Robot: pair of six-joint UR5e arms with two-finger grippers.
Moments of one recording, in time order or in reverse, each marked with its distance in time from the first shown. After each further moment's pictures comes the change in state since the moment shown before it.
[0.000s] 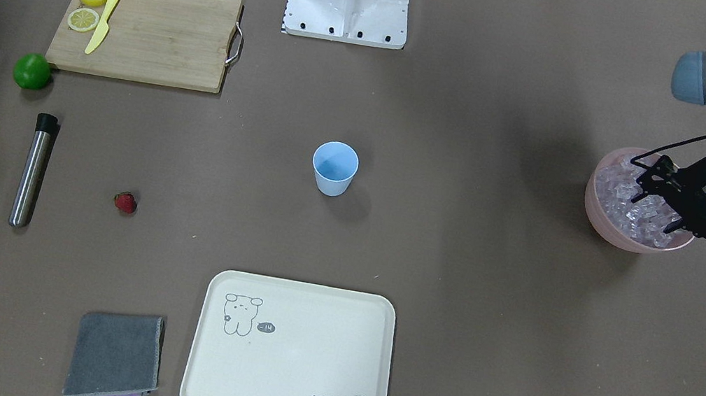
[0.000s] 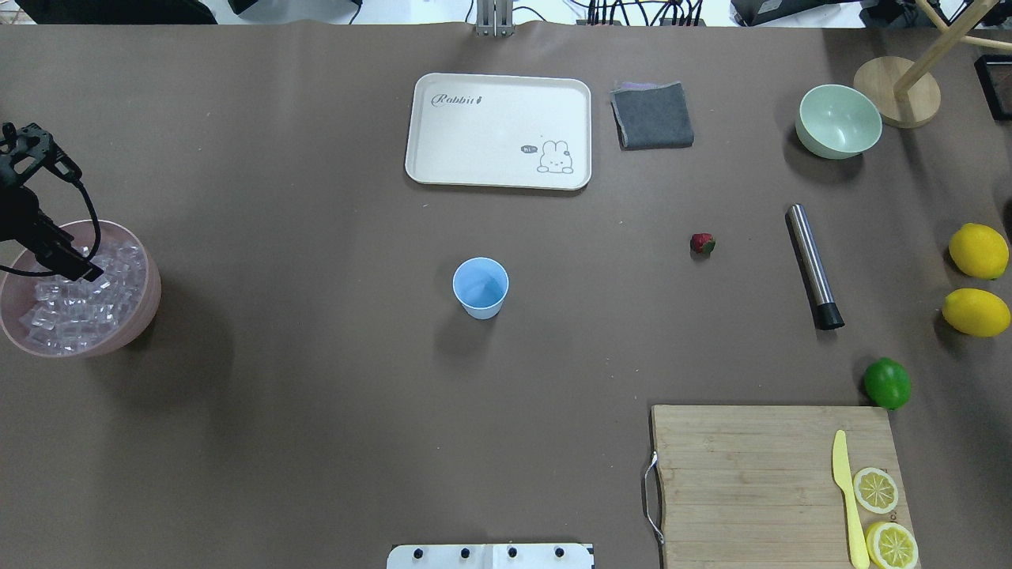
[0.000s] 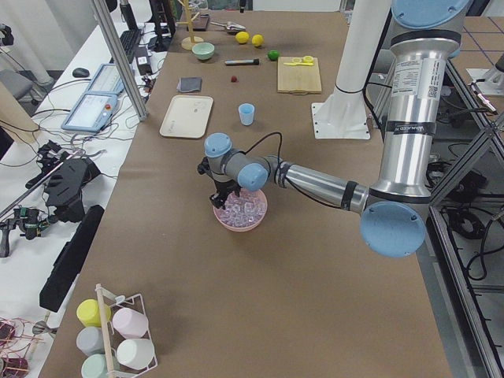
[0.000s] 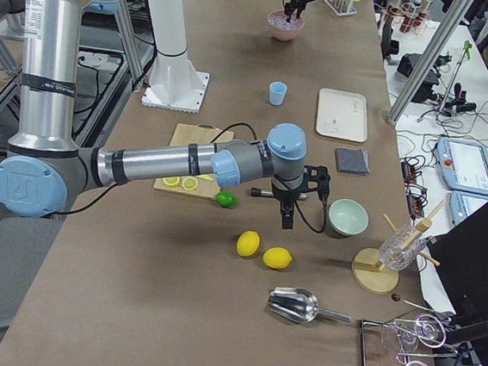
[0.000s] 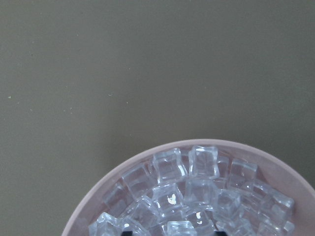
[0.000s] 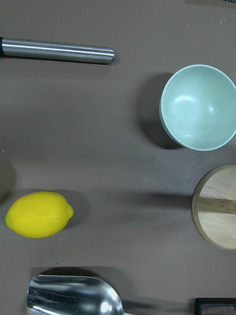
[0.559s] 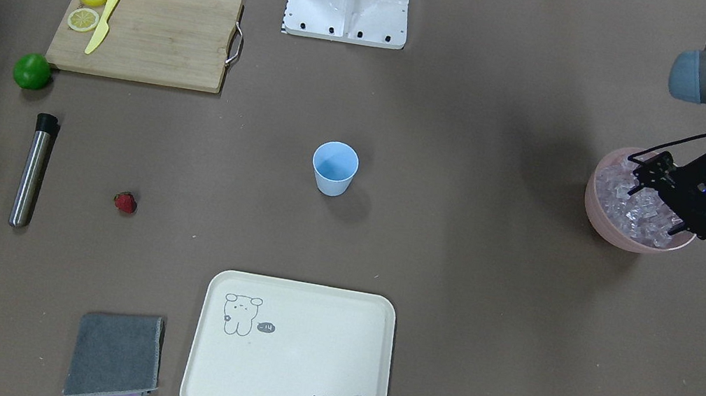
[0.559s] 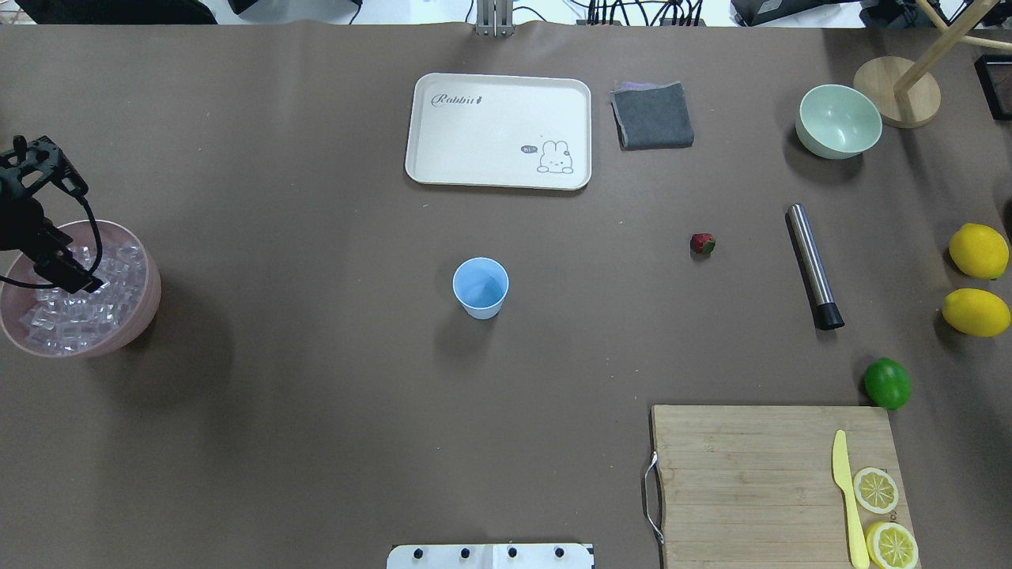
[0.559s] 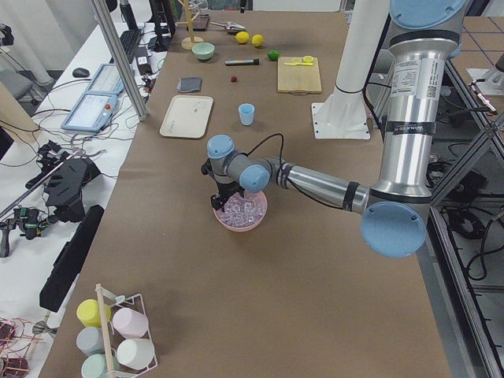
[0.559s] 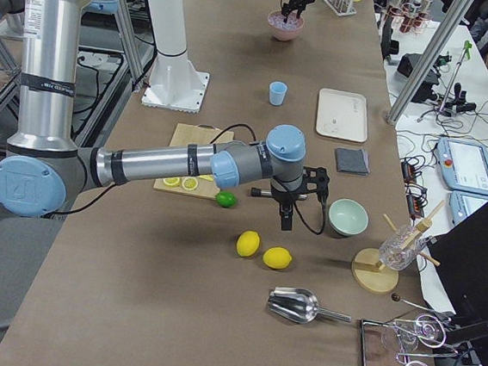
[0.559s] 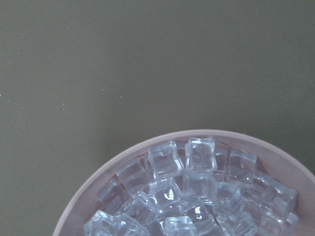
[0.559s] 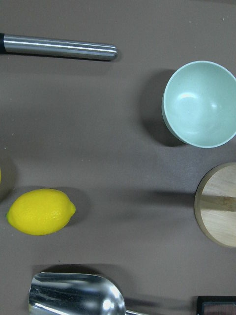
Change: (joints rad) left arm 0.027 0.008 0.001 -0.004 0.023 0.074; right arm 0.000 -0.004 -0.002 0.000 -0.002 -0.004
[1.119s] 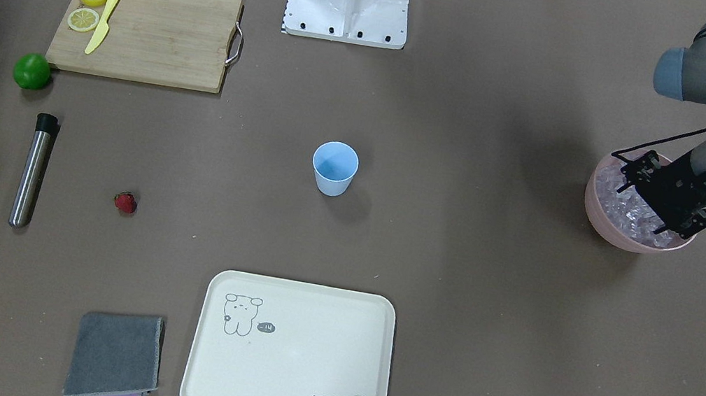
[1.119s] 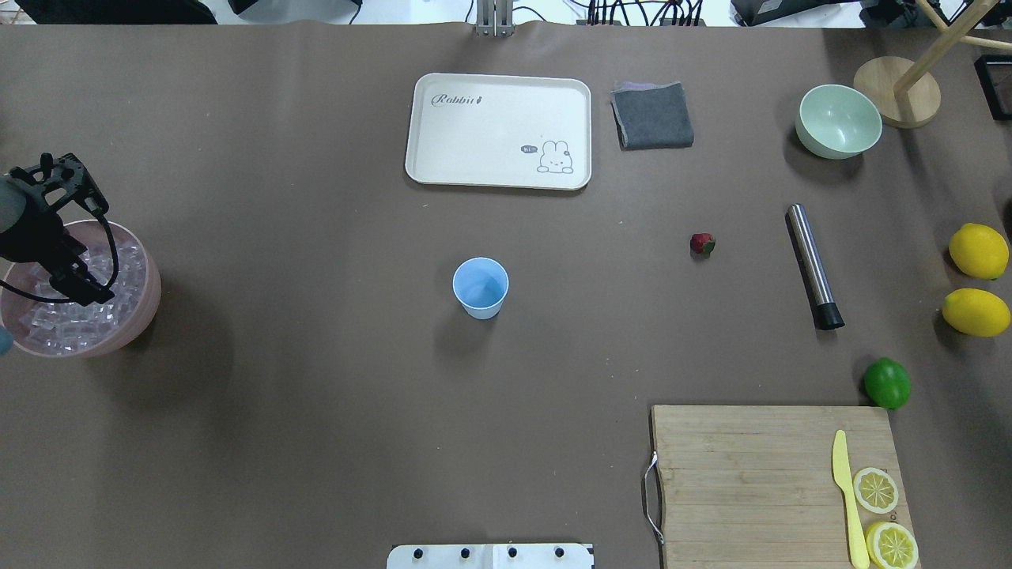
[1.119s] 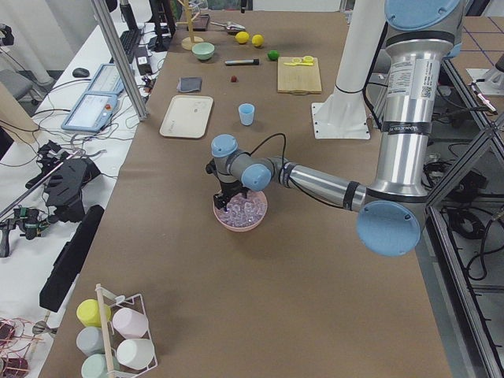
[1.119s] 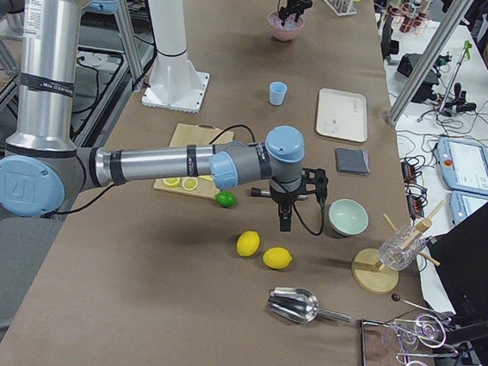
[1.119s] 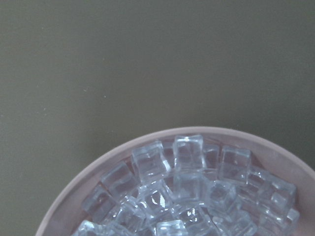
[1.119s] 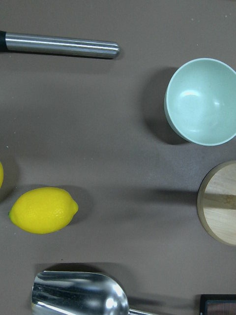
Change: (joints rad) left arm 0.043 -0.001 -0.003 0.000 0.045 0.034; right arm 0.000 -0.005 0.001 0.000 0.000 0.000
